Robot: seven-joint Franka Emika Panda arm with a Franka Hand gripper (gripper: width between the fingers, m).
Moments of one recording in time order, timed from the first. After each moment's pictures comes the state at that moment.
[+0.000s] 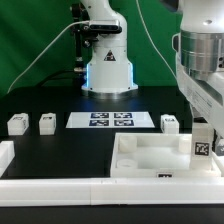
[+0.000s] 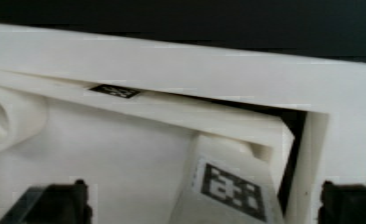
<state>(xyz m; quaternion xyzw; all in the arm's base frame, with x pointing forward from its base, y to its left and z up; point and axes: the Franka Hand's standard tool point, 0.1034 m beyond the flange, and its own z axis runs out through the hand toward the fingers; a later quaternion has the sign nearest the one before) 0.614 0.121 0.068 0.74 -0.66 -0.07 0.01</state>
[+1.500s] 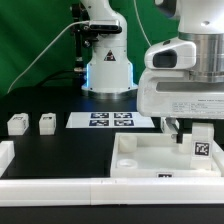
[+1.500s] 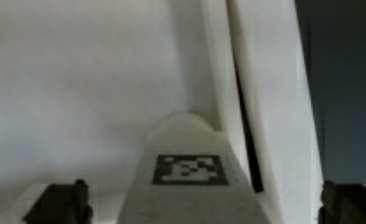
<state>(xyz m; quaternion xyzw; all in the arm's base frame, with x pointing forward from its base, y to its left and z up) 0.616 0.115 0.062 0.99 -0.13 -0.03 -0.02</state>
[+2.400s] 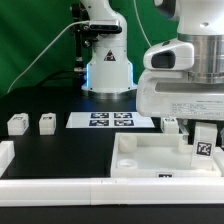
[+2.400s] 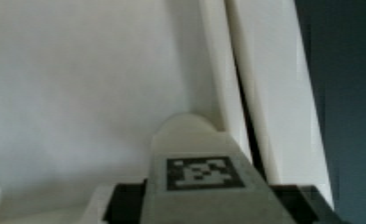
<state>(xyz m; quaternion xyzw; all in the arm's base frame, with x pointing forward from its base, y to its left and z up) 0.615 0.115 0.062 0.98 -0.18 -0.04 -0.02</state>
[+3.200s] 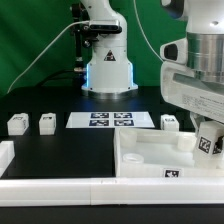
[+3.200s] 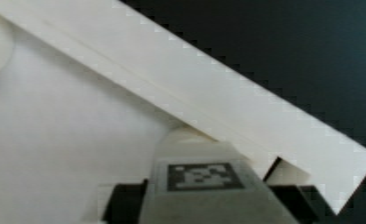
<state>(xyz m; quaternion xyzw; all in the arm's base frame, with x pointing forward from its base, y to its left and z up) 0.615 0.131 0.063 0.82 -0.57 -0.04 -0.01</state>
